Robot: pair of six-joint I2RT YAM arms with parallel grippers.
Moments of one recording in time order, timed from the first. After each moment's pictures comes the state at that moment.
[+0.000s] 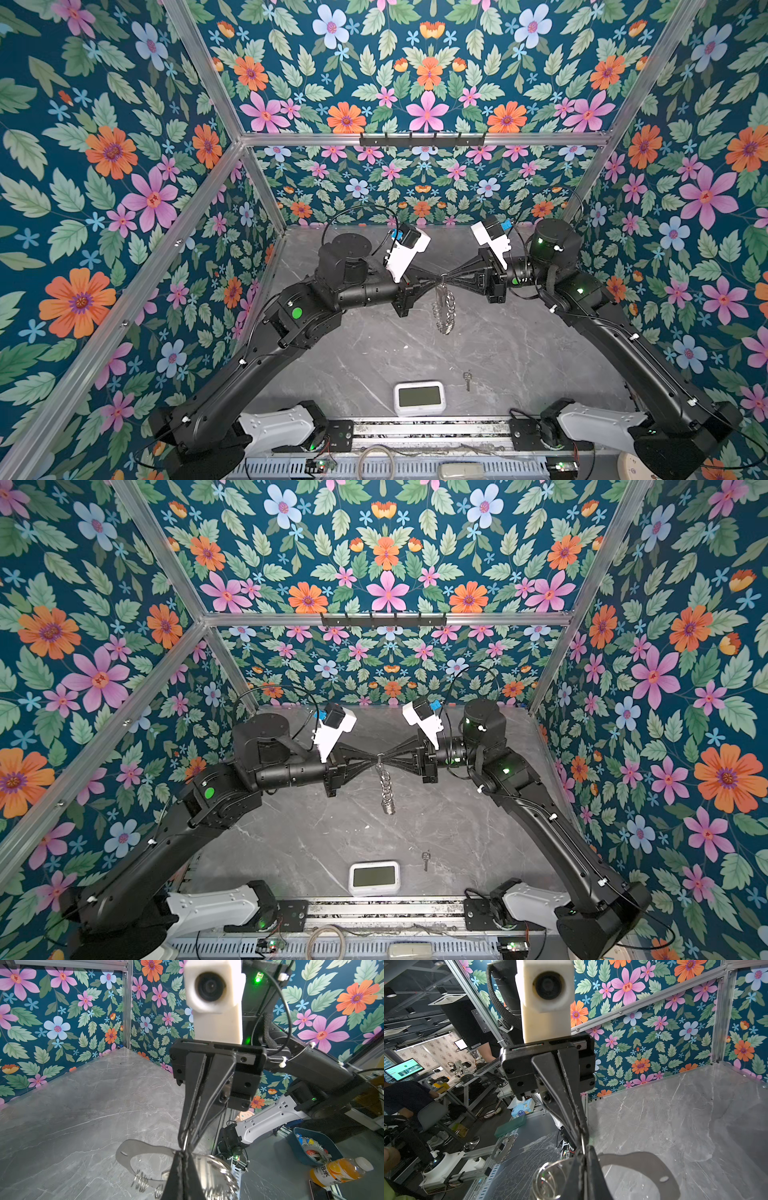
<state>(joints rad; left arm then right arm) -0.89 1.16 1.54 -0.63 0.40 -0.19 0.50 1.19 1.33 -0.24 -1.11 0.24</state>
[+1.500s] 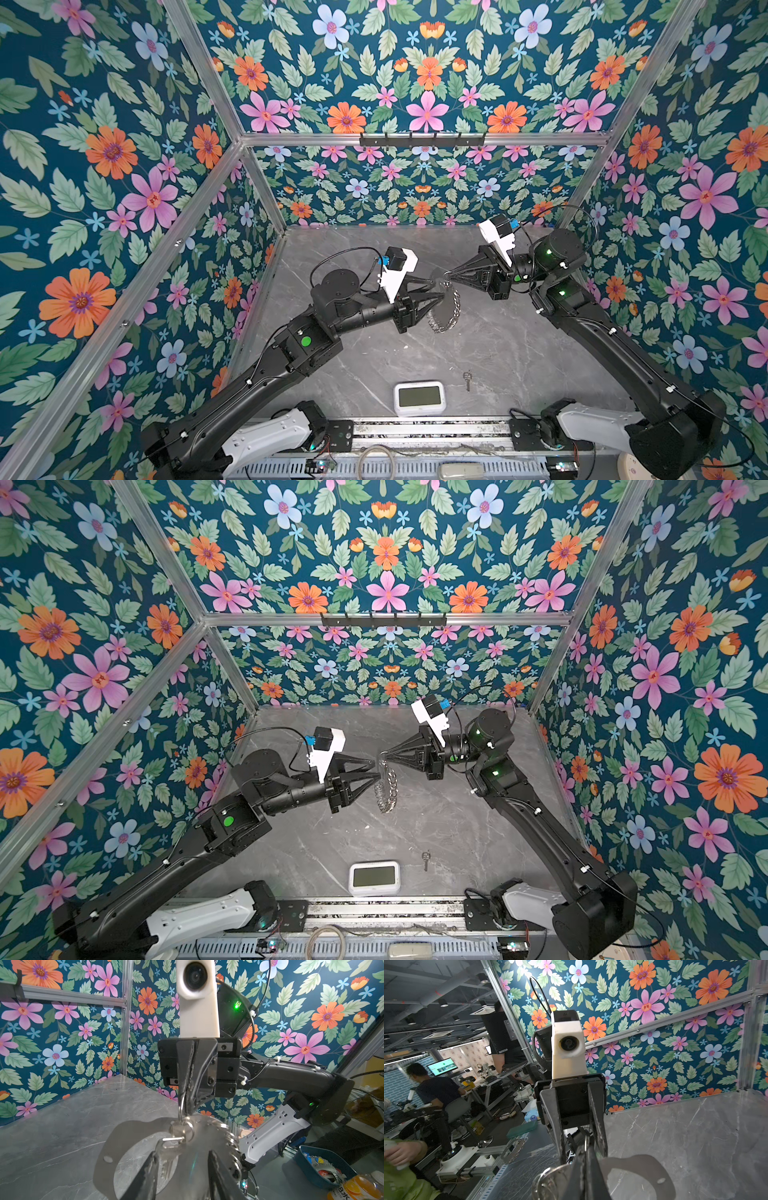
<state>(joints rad) -0.90 0.97 1.11 -0.16 0.36 -0.23 0.44 1.22 1.16 0.35 -1.29 0.56</state>
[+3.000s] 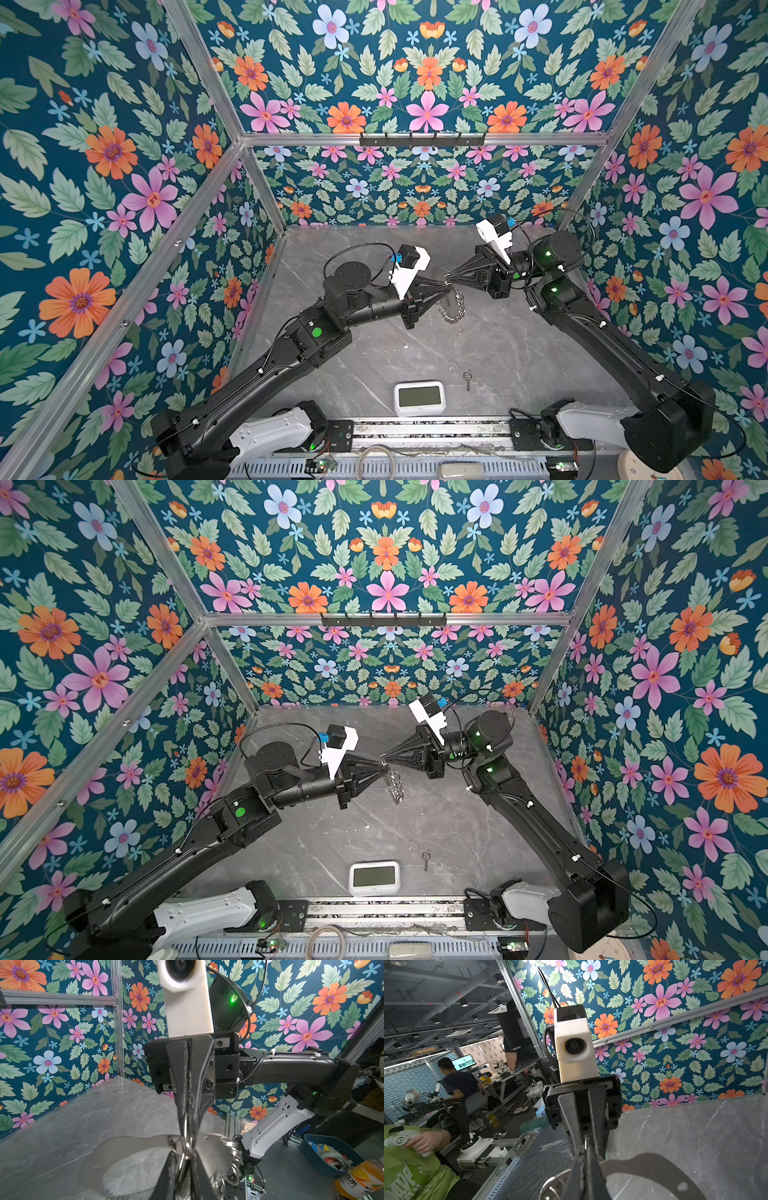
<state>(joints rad) -0.91 1.05 1.16 -0.16 0.41 -0.18 0.44 1.25 1.14 0.52 -1.35 0.69</state>
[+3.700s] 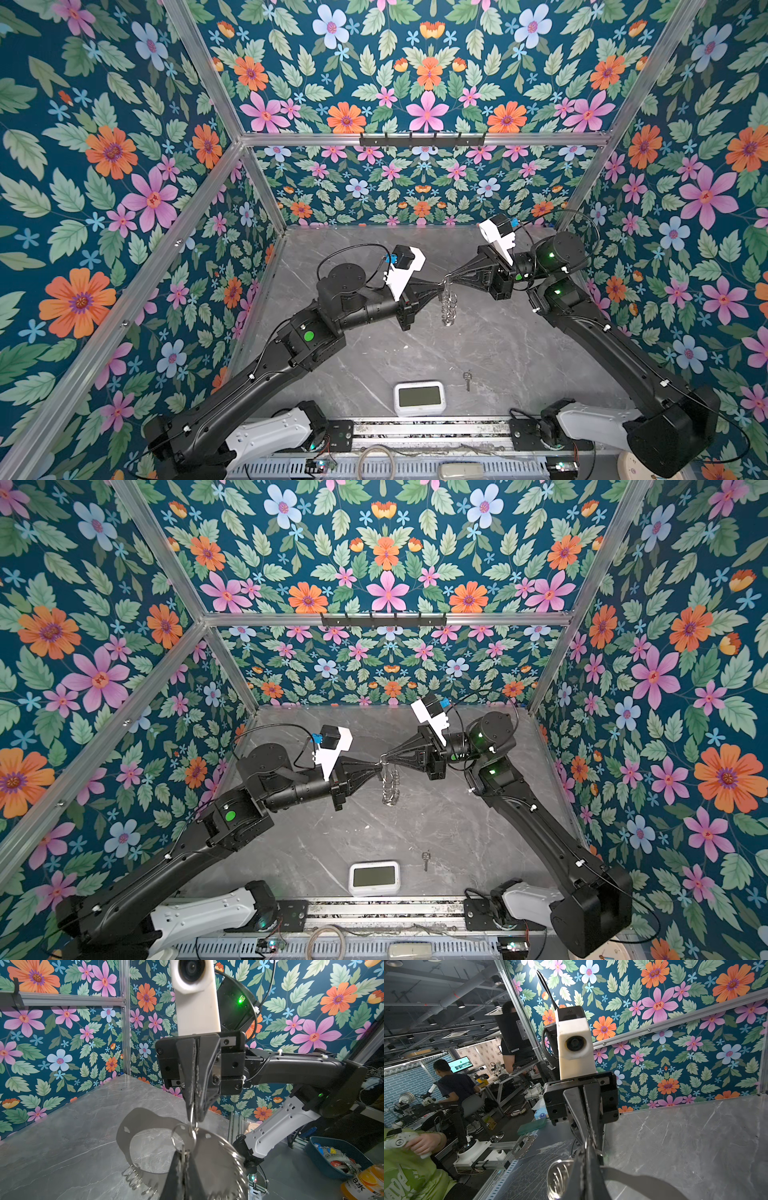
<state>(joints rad) -0.92 1.02 1.18 -0.22 0.35 -0.17 0.44 1.23 1.14 0.49 -1.33 0.67</state>
